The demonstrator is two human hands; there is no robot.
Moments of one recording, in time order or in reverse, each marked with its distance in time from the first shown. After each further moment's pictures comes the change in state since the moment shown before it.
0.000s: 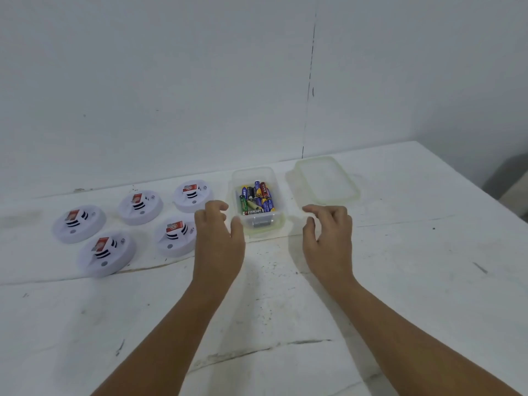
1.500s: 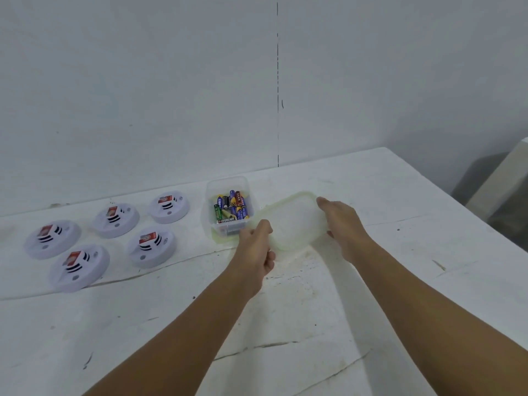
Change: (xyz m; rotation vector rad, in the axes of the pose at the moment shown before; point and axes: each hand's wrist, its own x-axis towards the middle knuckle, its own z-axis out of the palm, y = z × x) left_hand -0.019 0.072 0.079 -0.739 -0.416 -0.800; right_hand 0.078 0.033 -0.075 0.346 -0.273 0.749
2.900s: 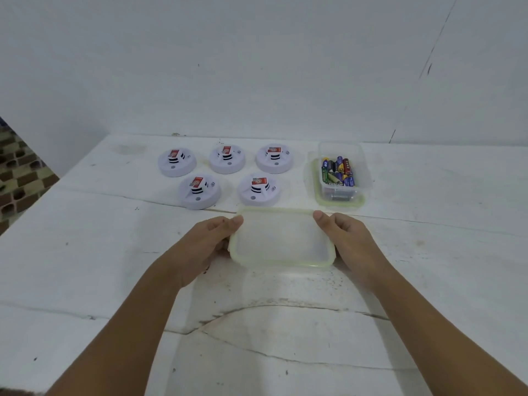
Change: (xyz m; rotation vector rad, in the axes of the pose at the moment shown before) left_hand -0.061 -0.009 -0.281 0.191 -0.032 0.177; right_hand -0.116 0.034 0.147 0.136 -0.681 -0.045
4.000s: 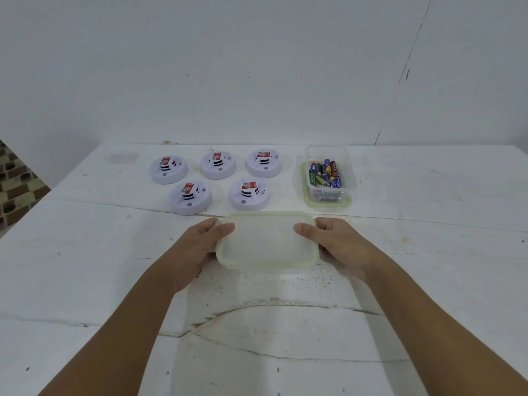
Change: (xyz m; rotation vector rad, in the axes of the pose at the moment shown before) left_hand -0.001 -0.002 0.004 -0.104 -0.018 0.060; right_hand -0.003 -0.021 -0.001 -0.099 -0.108 0.123
